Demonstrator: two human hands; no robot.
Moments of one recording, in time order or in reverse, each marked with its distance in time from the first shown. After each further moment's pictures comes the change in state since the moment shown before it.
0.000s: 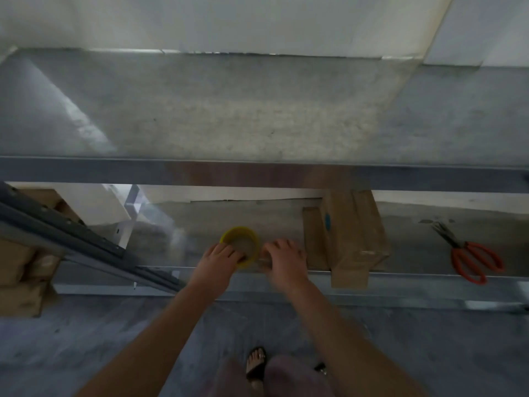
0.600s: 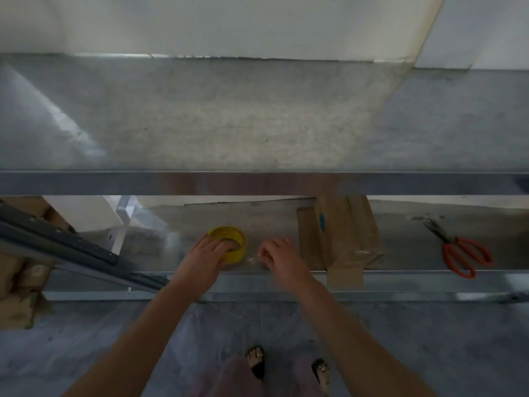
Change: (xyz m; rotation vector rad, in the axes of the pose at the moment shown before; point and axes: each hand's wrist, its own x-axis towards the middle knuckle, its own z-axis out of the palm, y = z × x) left_hand 0.003 -0.018 -0.028 -0.240 0.113 0.032; right_hand -0.002 0.008 -0.017 0.176 0.041 -0.188
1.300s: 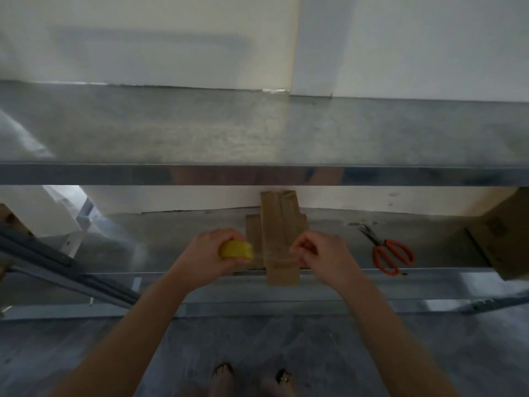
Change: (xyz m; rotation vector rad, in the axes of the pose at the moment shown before) left_hand 0.055 0.190 -0.064 -0.426 -0.035 -0.142; right_hand -0.143 0.057 -0.193 0.279 0.148 0.195
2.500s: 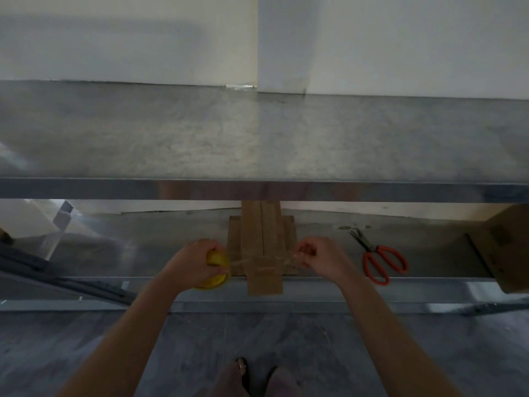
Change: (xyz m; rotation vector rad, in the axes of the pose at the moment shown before) left_hand 0.041 -0.027 0.045 0.122 -0.121 -0.313; right_hand 0.057 0.096 -0.018 -0.025 -0.145 0.125
